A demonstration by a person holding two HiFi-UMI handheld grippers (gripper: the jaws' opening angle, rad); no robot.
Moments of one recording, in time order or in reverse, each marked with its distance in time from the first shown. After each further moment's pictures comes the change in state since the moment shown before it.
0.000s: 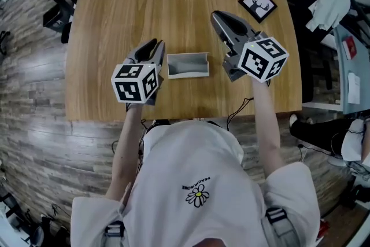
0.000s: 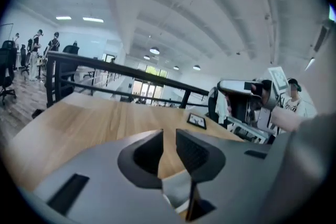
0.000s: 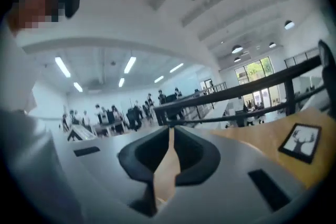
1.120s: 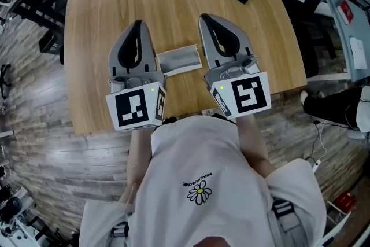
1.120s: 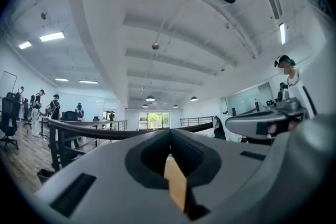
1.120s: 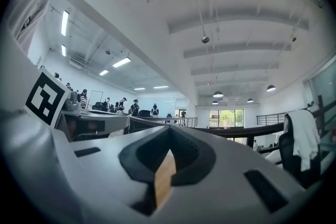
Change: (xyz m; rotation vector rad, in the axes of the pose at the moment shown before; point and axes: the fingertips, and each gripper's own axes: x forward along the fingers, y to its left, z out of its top) left arm -0.067 -0.096 0.143 0.329 -0.518 0.109; right arm -0.083 0.061 0.057 -0.385 -0.285 -0.365
